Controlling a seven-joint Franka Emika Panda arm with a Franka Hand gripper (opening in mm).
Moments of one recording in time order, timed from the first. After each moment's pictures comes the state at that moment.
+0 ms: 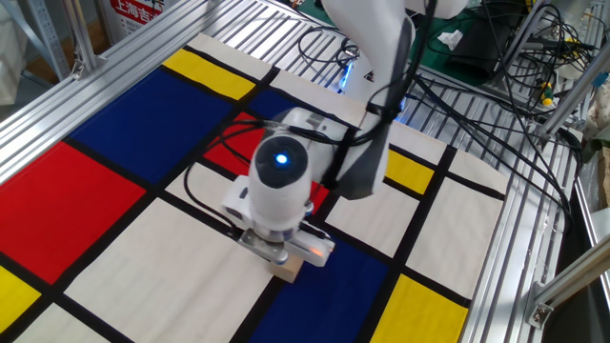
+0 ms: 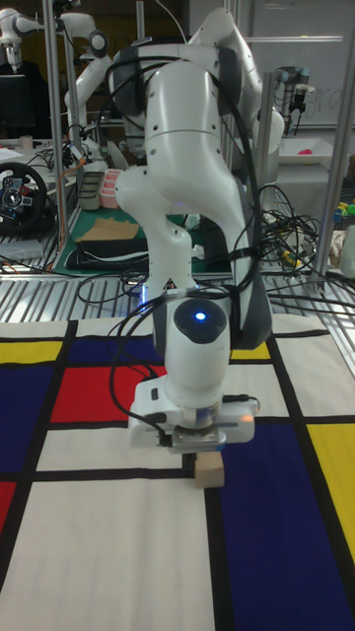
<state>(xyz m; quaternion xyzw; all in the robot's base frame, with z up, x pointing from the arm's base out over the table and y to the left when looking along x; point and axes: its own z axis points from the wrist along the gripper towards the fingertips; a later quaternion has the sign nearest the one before) 0.547 0.035 0.066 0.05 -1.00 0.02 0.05</state>
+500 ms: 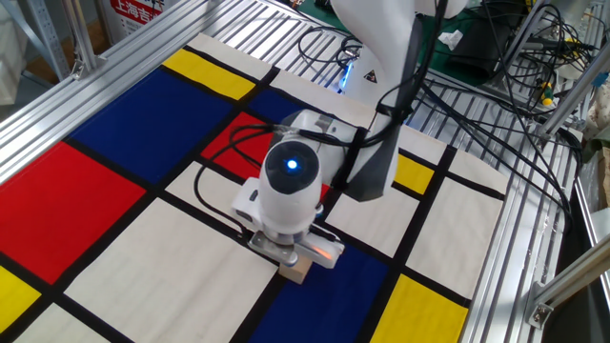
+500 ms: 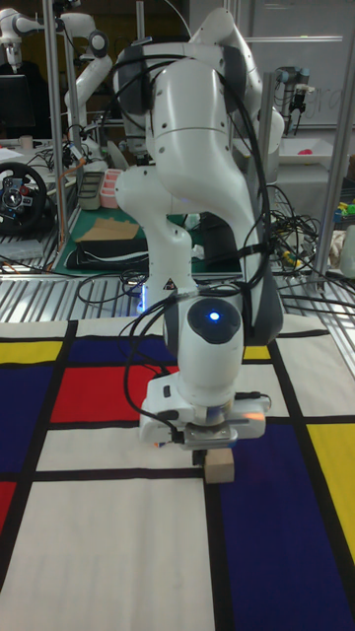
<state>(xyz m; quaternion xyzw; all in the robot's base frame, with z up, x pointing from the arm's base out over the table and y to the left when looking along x) 0.537 0.053 0.067 0.05 -1.00 0.02 0.06</state>
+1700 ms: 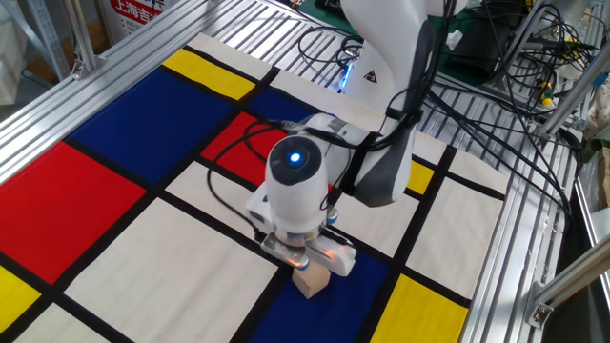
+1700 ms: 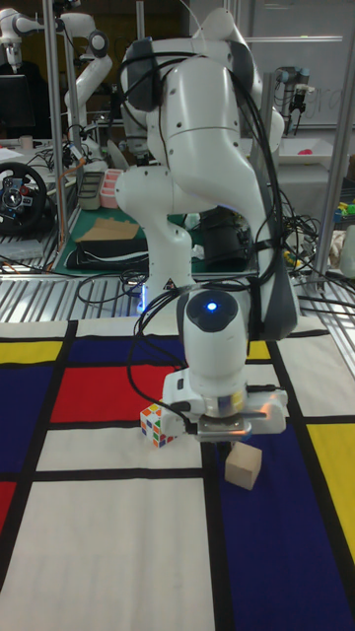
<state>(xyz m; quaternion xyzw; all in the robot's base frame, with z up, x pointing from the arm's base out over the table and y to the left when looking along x) 0.527 0.095 0.067 -0.02 -1.00 -0.06 0.04</state>
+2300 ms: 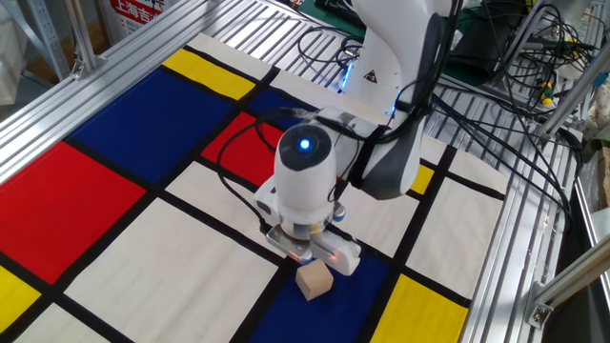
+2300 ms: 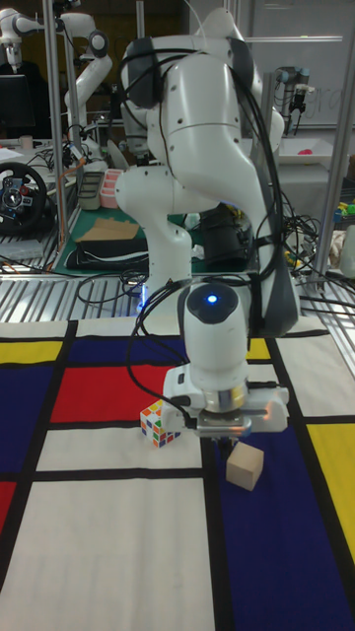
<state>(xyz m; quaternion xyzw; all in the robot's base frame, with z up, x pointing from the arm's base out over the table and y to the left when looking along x) 0.529 0.096 0.075 -0.04 -1.00 -0.06 0.02</state>
